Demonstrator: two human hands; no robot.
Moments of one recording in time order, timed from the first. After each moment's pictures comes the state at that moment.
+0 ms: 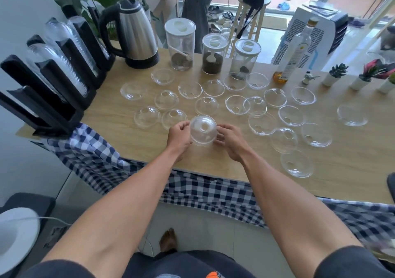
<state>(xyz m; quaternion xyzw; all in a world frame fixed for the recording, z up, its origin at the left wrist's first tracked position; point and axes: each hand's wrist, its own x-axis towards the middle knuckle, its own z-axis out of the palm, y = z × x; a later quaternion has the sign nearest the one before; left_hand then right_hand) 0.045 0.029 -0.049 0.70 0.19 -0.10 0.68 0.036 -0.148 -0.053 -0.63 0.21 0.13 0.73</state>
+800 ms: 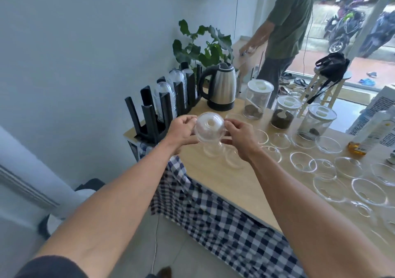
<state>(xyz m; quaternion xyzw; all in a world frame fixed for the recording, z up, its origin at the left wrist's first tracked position) 0.017 0.213 0.094 0.70 0.18 0.07 0.69 0.059 0.019 0.090 -0.72 -0.05 0.10 0.69</state>
